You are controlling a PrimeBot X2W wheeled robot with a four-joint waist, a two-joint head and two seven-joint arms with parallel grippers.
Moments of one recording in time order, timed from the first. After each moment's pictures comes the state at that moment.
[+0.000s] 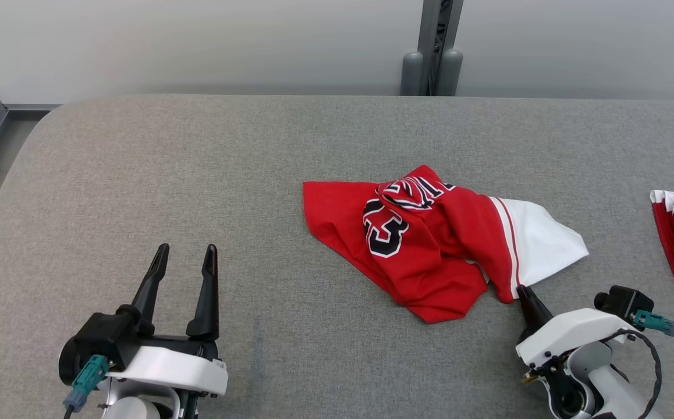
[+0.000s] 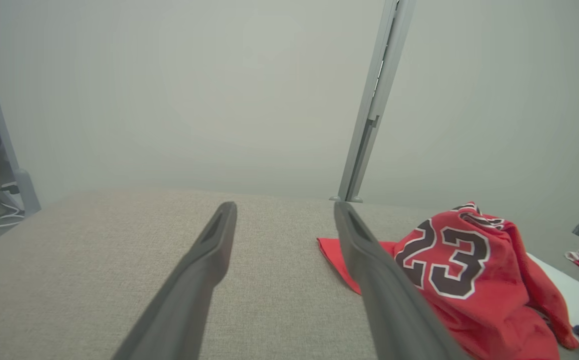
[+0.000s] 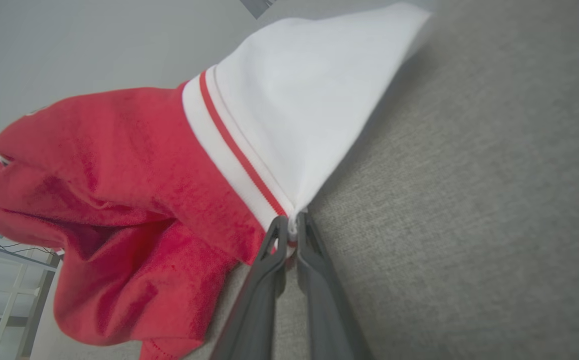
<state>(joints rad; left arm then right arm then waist) -0.09 0.11 -0.19 0.13 -0.35 0.01 -0.26 -0.40 -0.11 0.34 0.81 1.03 0.13 -0.12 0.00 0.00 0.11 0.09</state>
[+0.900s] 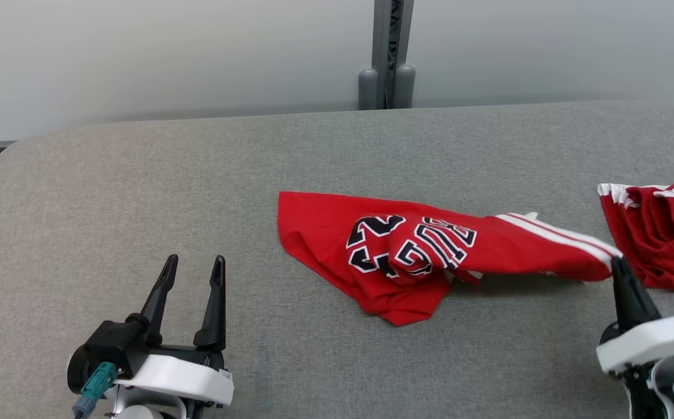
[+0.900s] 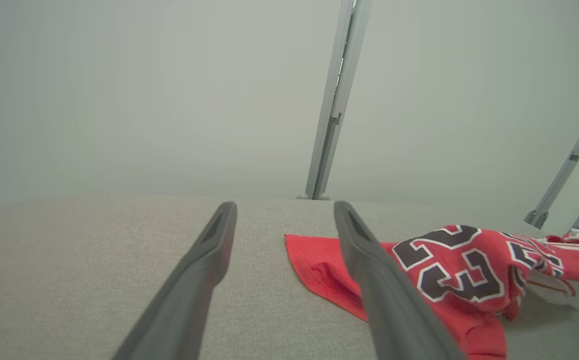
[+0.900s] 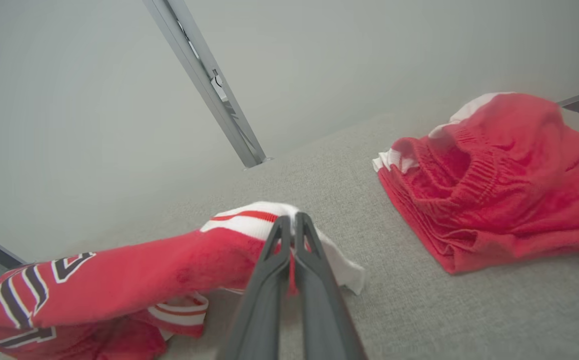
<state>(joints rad) -0.07 0.10 -0.19 0.15 -0.35 0.00 -0.26 -0.25 -0.29 0.20 0.51 0.79 0.13 -0.26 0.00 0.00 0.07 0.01</state>
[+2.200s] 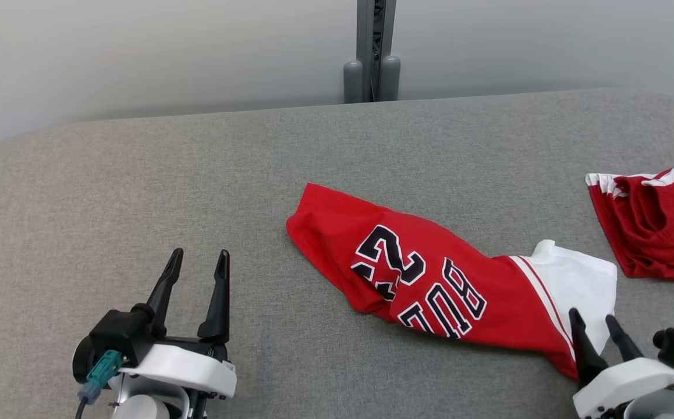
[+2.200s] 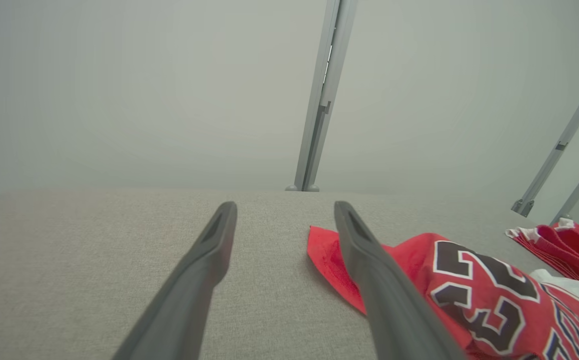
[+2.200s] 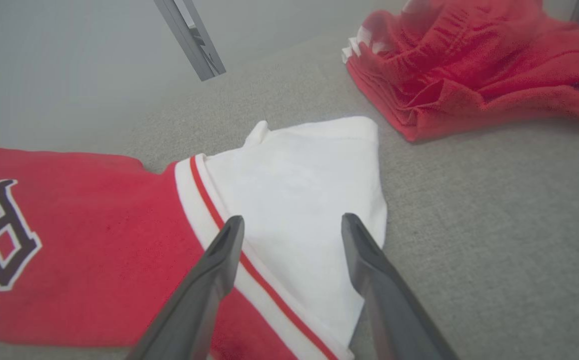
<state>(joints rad) -0.11 0.11 -0.21 0.20 -0.36 -0.01 -0.26 -0.18 -0.23 0.24 0.64 0.68 0.13 -0.26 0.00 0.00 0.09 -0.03</state>
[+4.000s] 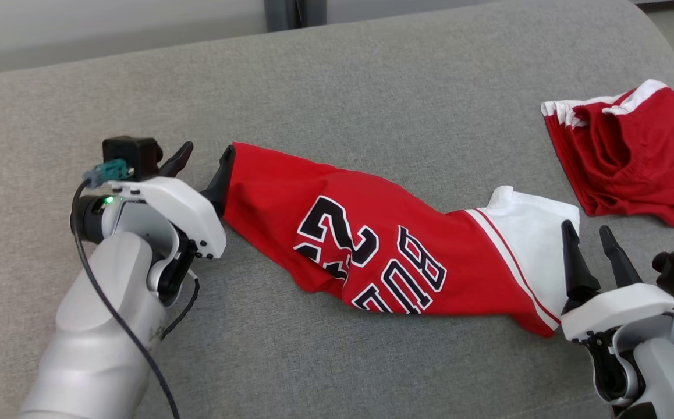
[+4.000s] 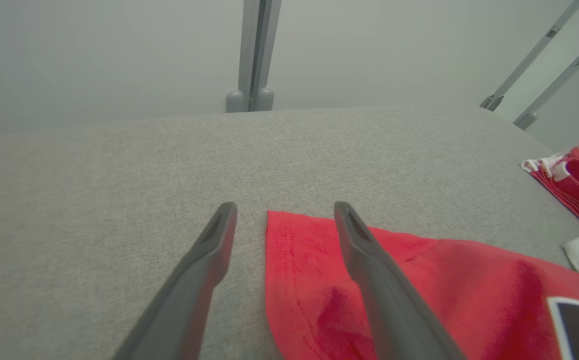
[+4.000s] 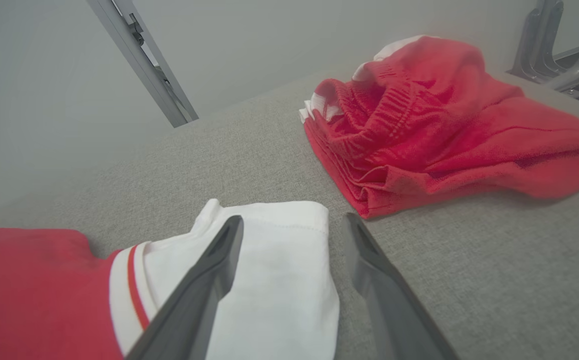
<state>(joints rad) -0.71 0.14 -0.34 0.75 -0.52 -0.13 -0.01 -0.33 -0.19 0.18 0.54 0.62 0.13 -0.26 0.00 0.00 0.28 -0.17</state>
